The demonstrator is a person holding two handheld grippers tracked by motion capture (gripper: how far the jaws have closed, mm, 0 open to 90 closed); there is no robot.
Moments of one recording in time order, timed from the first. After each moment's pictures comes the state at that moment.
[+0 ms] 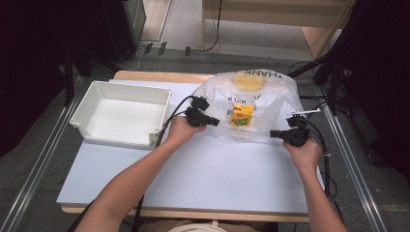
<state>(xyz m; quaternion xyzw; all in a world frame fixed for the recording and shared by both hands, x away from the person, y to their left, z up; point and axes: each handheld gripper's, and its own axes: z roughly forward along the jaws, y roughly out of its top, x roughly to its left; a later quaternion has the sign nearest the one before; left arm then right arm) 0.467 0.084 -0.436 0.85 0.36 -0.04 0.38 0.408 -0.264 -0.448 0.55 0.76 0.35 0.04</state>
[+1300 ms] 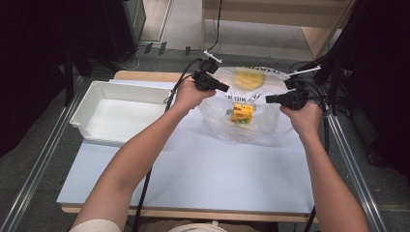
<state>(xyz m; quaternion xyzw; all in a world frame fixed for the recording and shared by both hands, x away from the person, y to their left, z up) 0.534 0.061 -0.352 0.84 0.37 -0.01 0.40 0.472 -0.240 -0.352 0.50 0.78 0.37 0.07</state>
